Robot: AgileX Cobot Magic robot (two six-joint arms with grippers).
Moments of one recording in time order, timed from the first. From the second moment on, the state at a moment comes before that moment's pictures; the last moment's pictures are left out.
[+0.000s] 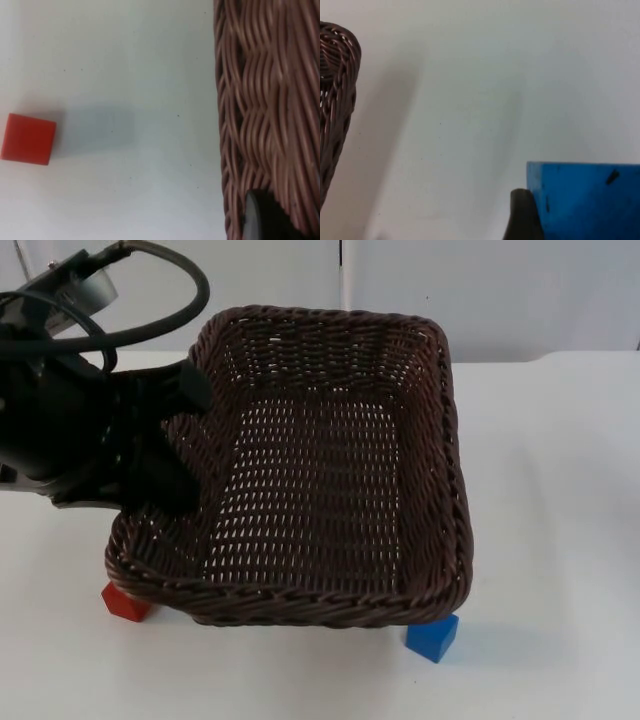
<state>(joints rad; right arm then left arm) 0.23 1.24 -0.92 0.06 0.57 0.03 -0.27 1.46 -0.74 -0.79 0.58 0.36</state>
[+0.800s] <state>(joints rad) 0.30 1.24 -0.92 0.46 0.56 -0.42 -0.27 1.46 -0.74 -0.79 0.58 0.36</state>
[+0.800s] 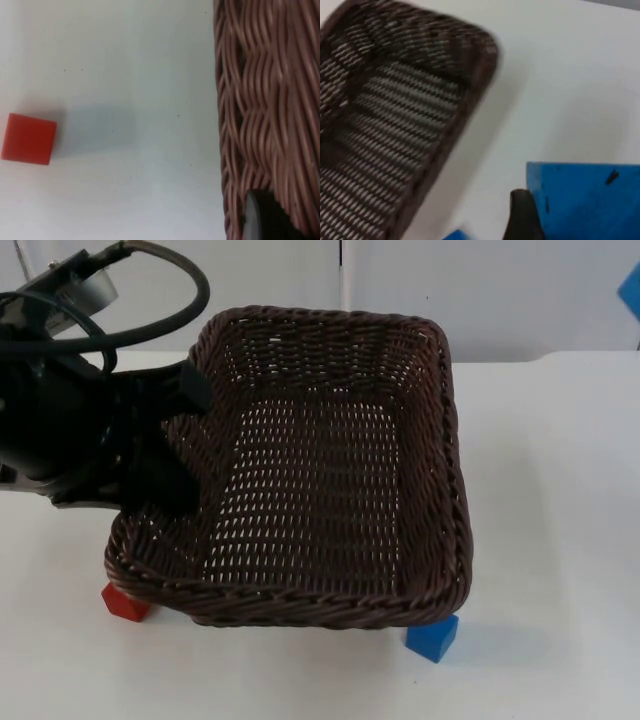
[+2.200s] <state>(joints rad) 0.84 1.90 -1.51 0.03 0.77 -0.22 -0.27 1.46 -0.74 -0.79 0.58 0.36</state>
